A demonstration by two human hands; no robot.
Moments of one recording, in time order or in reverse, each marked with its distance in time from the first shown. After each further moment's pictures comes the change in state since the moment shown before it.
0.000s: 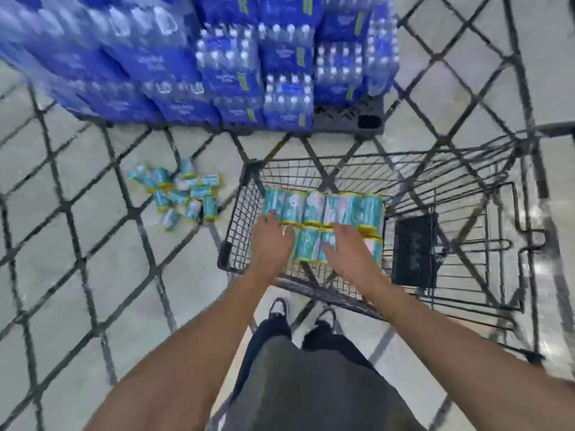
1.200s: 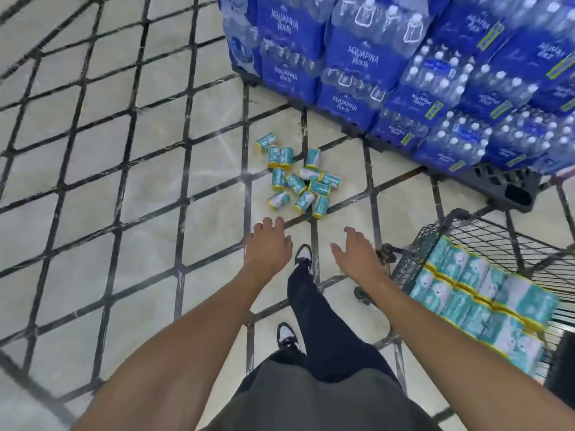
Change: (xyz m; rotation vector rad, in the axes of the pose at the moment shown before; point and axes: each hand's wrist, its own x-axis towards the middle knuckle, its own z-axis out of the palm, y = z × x) left_hand 0.045 -0.474 -0.260 0.270 0.076 -0.134; right_hand 0.057 -0.458 0.239 -0.205 -0.223 -0.160
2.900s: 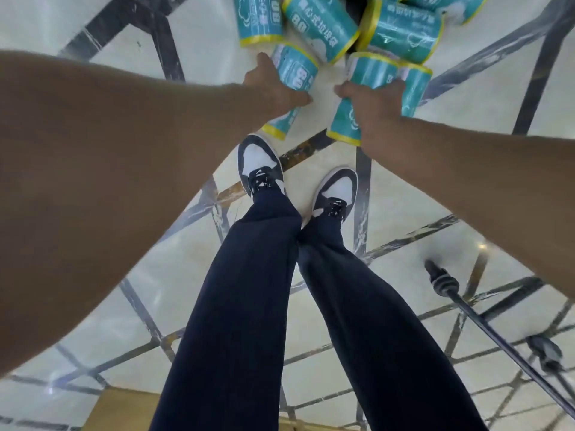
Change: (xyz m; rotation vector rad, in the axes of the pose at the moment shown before) left_hand 0.647 -0.131 0.459 -0.467 -0.617 -0.379; right_hand 0.692 0.058 0.366 0.877 0.069 0.850
